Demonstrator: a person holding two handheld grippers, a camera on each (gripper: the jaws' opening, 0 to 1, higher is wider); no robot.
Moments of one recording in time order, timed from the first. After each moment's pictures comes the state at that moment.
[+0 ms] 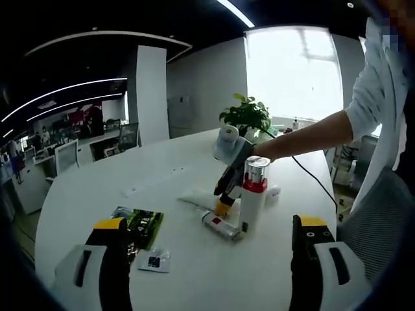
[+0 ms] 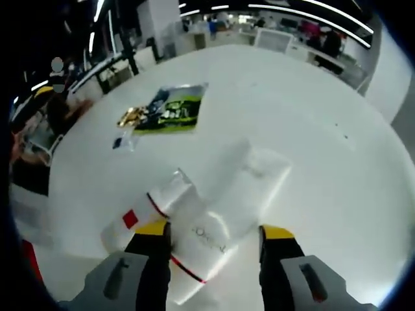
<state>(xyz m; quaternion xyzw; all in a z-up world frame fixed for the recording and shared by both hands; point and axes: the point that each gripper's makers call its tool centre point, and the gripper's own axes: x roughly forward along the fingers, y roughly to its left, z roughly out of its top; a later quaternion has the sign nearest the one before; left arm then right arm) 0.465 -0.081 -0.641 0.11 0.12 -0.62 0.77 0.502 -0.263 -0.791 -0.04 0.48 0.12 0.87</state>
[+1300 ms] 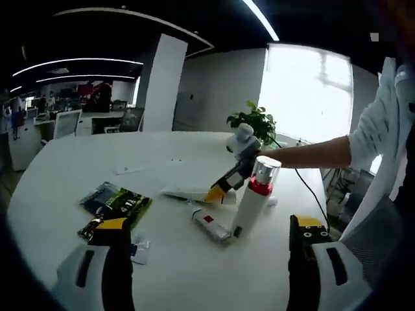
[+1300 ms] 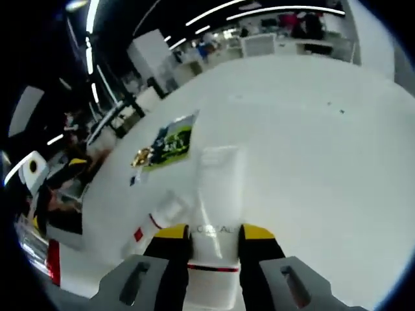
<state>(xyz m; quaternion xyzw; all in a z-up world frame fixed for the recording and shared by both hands) 0.473 -0.094 -0.662 -0.04 0.19 -0.61 0.77 0.510 -0.272 -0.777 0.19 0.41 0.16 0.88</state>
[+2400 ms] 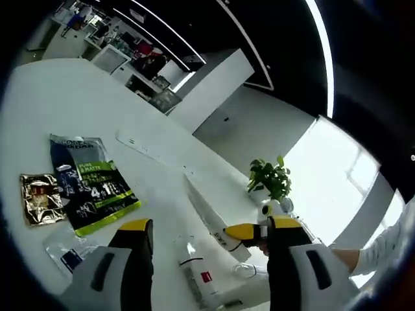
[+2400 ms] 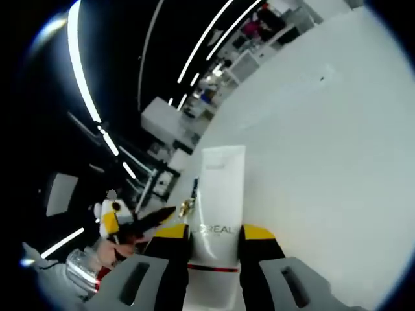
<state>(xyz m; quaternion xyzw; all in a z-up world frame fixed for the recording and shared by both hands) 0.553 -0.183 -0.694 -0.27 0.29 -0.52 0.76 0.508 -0.262 -0.742 0.38 0.28 0.21 0.86</state>
